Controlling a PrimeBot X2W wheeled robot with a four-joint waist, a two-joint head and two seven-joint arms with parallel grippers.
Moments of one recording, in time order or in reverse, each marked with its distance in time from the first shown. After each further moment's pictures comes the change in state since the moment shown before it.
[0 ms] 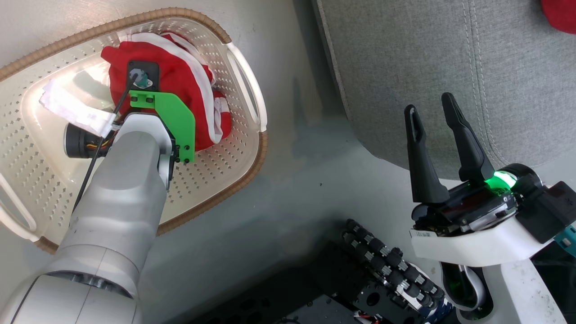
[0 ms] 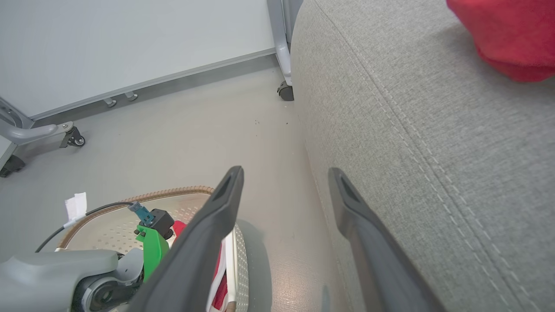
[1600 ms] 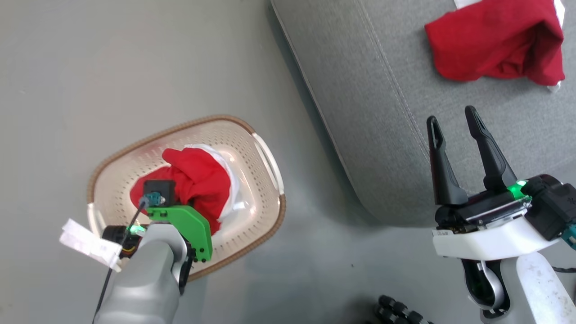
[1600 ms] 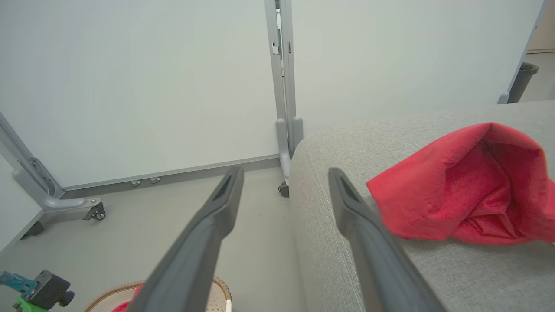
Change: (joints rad) left arm 0.357 0.003 -0.041 -0.031 -0.166 -0.152 -0.343; right arm 0.025 -0.061 -0.074 0.081 -0.054 0.000 0.000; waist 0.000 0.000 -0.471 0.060
